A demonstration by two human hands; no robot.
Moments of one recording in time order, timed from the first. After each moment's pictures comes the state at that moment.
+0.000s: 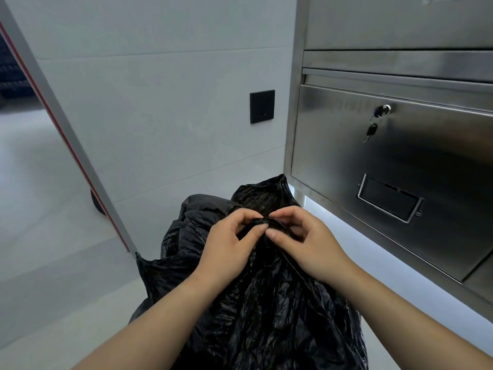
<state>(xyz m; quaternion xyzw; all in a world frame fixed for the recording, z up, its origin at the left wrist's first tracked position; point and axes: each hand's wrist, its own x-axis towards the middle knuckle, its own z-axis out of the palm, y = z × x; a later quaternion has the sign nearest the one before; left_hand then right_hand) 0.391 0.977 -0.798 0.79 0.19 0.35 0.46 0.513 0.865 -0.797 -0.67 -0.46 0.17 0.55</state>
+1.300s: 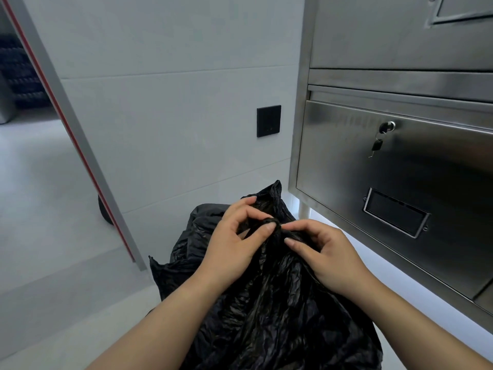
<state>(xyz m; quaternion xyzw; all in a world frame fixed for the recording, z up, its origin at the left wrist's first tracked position) 0.392 0.984 -0.777 0.75 0.16 0.37 0.52 0.519 0.858 -0.787 -0.63 -0.50 0.15 0.57</state>
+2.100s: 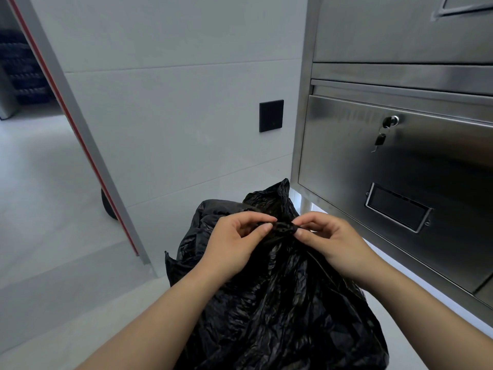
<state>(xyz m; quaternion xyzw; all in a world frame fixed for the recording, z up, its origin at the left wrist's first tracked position) 0.384 0.985 -0.780 0.76 0.17 0.33 0.53 0.521 0.852 -0.773 -0.58 -0.44 0.31 0.61</state>
